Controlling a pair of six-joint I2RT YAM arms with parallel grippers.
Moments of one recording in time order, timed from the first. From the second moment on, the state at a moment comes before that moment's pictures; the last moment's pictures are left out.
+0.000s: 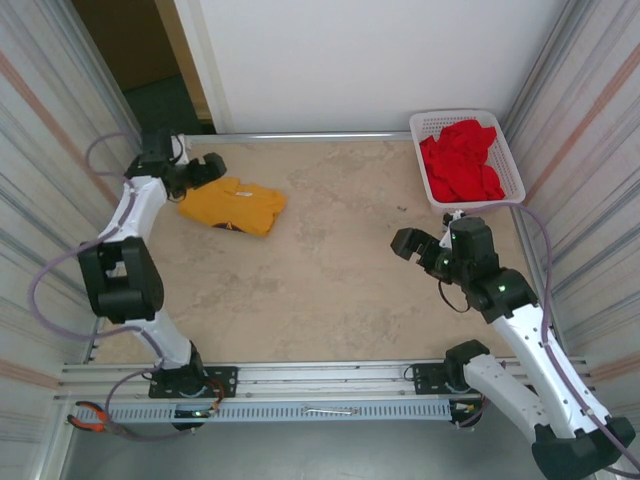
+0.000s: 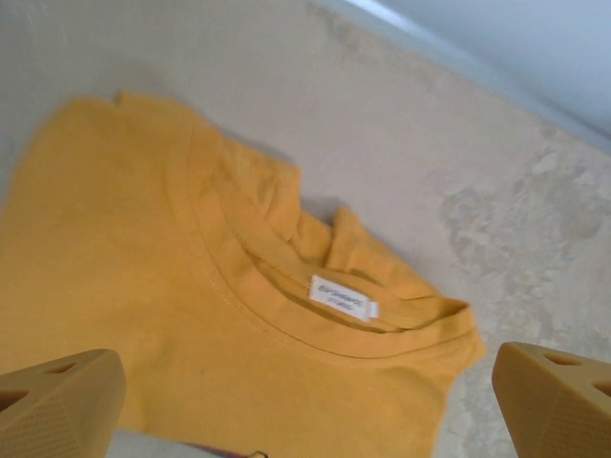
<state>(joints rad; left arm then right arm) 0.10 1.77 1.42 -0.51 0.30 -0.33 0.37 0.74 0.81 -0.72 -0.14 0.80</state>
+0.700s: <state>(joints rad) 0.16 1.67 1.31 -0.37 0.37 -0.45 0.36 0.72 0.90 -0.78 0.05 0.74</state>
